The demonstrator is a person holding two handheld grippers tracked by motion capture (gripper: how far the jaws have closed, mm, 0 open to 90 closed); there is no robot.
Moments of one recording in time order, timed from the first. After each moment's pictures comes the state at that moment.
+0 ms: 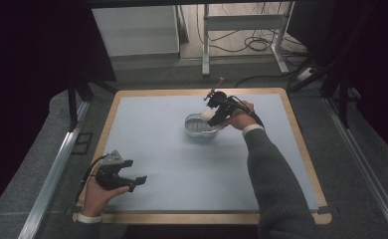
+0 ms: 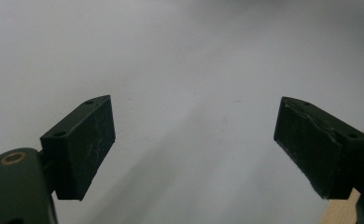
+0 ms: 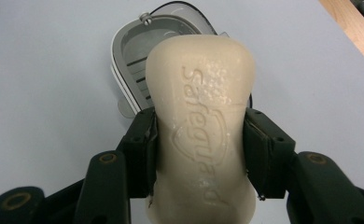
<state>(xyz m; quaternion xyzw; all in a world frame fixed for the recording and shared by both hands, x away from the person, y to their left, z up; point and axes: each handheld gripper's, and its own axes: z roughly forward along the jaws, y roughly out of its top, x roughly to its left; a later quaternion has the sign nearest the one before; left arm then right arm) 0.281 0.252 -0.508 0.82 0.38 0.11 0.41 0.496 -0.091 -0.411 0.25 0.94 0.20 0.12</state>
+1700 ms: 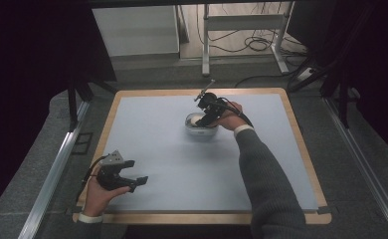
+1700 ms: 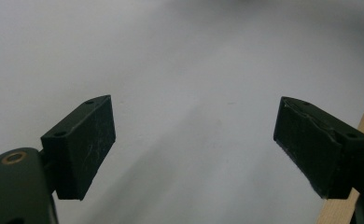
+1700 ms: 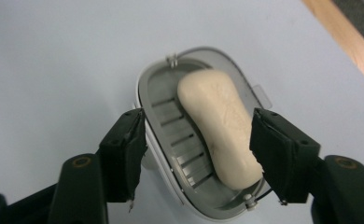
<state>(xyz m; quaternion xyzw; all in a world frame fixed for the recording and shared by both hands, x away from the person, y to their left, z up) 0.282 0.251 -0.510 0.82 0.38 0.09 0.42 0.499 -0.067 -0.424 0.23 0.93 0.25 0.12</state>
